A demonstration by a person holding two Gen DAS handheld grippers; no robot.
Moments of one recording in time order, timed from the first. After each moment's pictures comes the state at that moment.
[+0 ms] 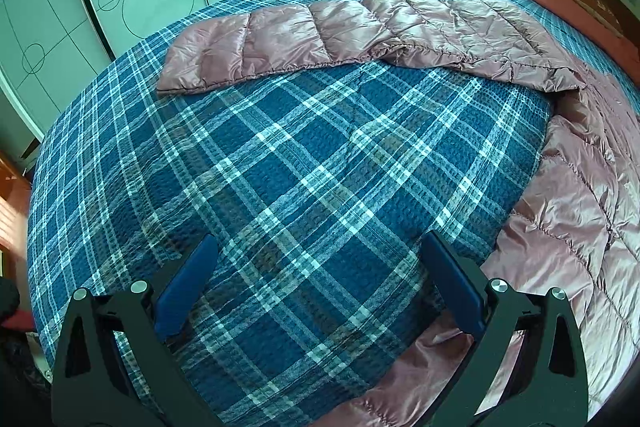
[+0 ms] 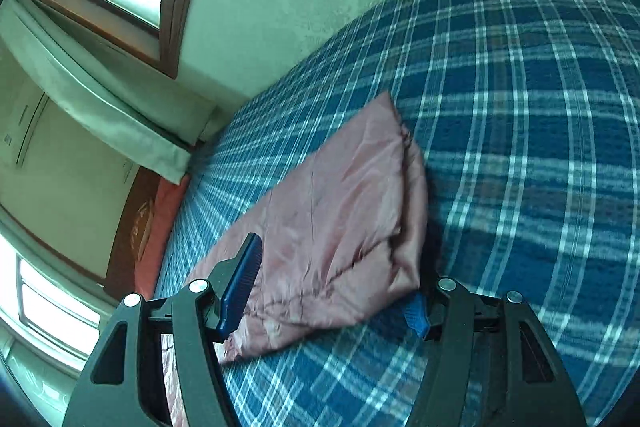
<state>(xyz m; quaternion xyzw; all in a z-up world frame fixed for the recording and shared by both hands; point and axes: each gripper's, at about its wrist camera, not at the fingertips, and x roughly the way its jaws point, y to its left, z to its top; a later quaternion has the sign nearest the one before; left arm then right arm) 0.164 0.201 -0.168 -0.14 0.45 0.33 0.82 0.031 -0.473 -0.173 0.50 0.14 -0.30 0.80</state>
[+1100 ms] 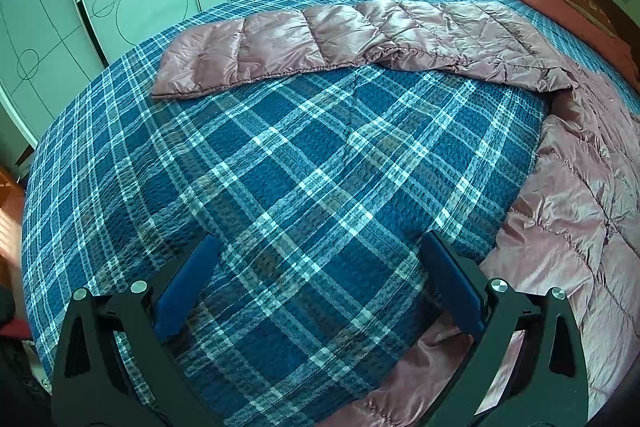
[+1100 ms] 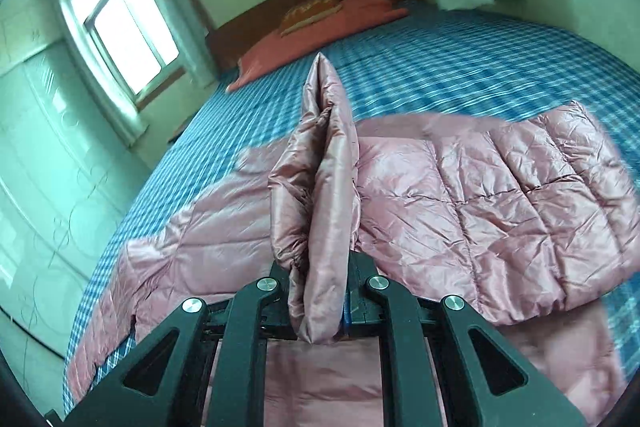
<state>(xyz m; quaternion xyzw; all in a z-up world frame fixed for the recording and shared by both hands) 0.164 0.203 -0.172 -0.13 0.45 0.32 0.83 0.351 -0.096 -0.097 0.19 0.33 0.03 0.92</state>
